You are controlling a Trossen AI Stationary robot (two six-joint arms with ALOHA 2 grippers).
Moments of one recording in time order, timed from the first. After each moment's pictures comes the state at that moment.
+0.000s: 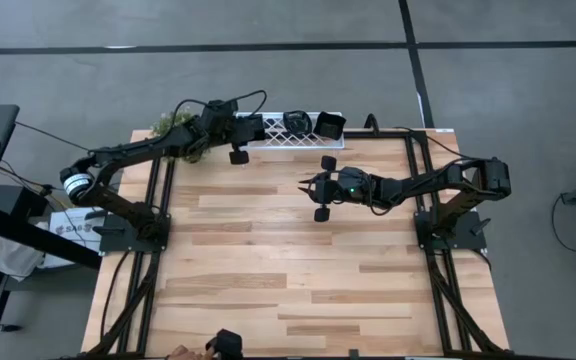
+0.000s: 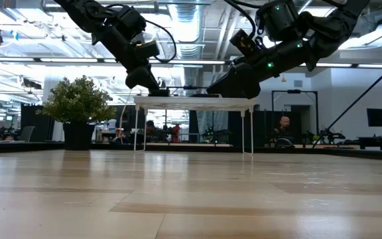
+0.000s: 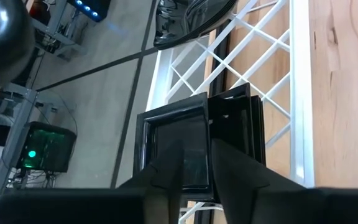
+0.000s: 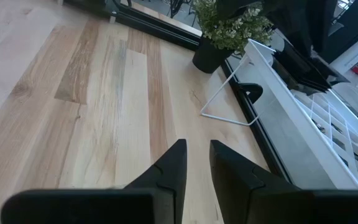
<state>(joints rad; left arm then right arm) 0.62 1.59 1.00 -0.14 -0.10 0.82 -0.16 1.49 0.64 0.56 0.16 -0.42</state>
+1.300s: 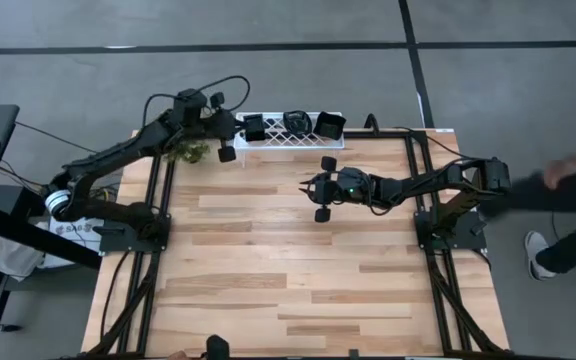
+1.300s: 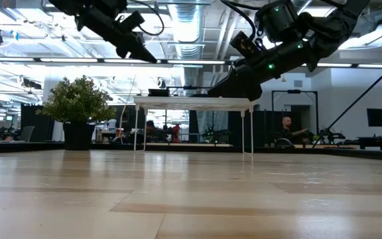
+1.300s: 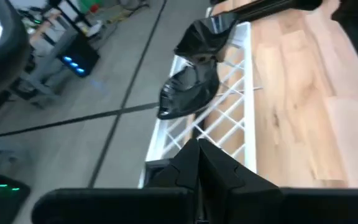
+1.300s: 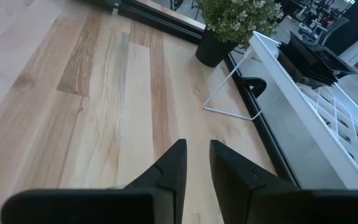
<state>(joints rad) 0.70 1.40 1.00 -0.18 0.23 0.72 -0.16 1.49 0.64 0.53 0.16 -0.42</state>
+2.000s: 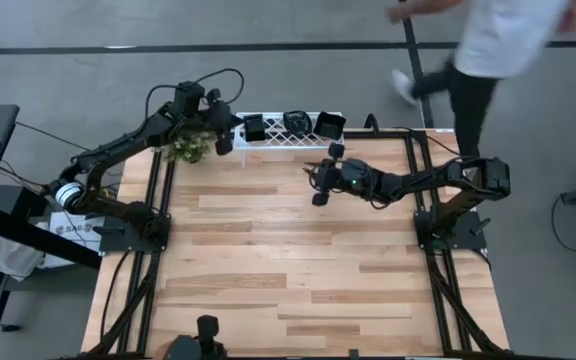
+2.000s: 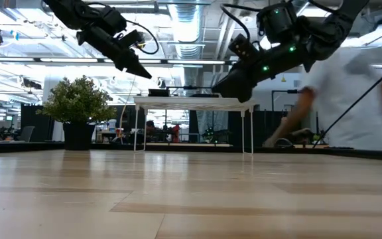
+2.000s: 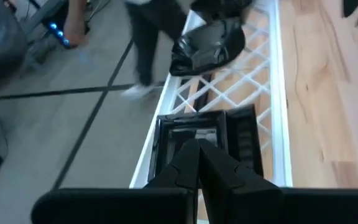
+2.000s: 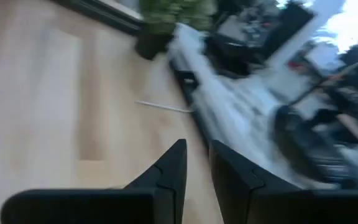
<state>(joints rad) 0.85 1.50 1.00 -0.19 0.37 0.70 -0.22 1.49 0.64 0.62 0.30 -0.50</state>
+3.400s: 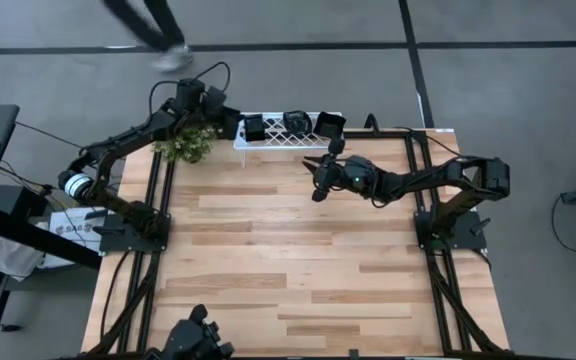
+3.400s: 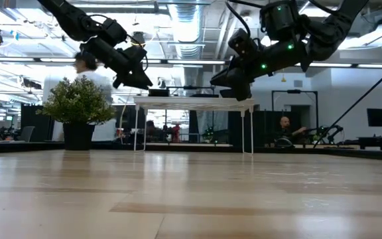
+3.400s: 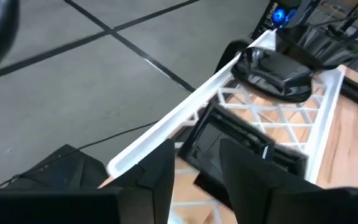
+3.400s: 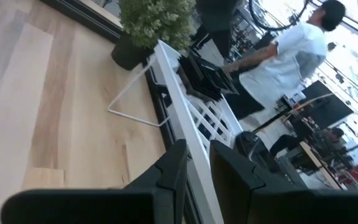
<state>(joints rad) 0.93 1.59 1.00 -0.09 0.36 0.03 -0.25 1.49 0.64 0.72 0.32 -0.69</state>
